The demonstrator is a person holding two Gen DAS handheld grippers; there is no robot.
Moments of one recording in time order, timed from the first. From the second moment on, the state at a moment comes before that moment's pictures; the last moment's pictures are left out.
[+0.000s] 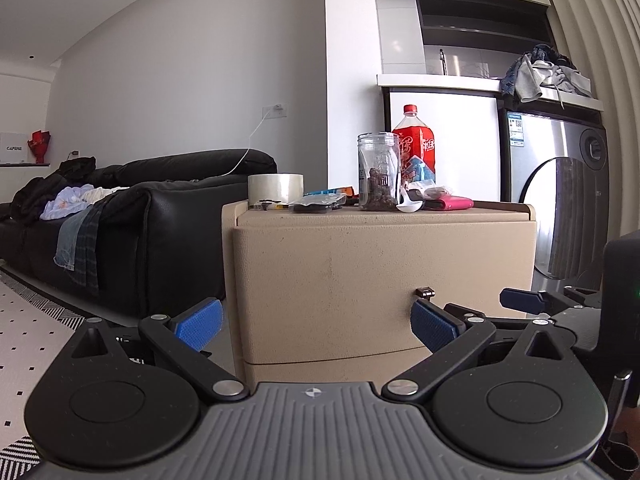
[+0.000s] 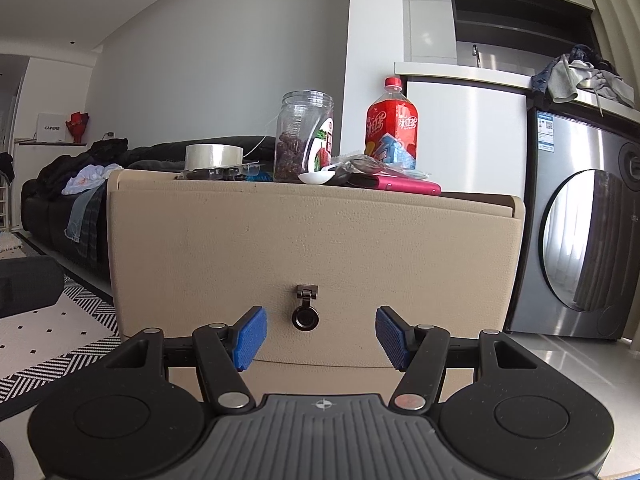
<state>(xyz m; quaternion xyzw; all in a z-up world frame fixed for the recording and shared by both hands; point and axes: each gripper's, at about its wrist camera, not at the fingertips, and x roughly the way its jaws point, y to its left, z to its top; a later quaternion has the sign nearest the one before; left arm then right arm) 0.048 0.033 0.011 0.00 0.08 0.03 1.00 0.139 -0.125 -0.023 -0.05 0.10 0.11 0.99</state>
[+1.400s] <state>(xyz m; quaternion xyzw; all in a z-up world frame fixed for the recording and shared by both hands) 0.053 0.044 0.002 -0.02 0.08 0.05 1.00 0.191 -0.100 -0.039 -0.05 0.08 0.08 0.99</state>
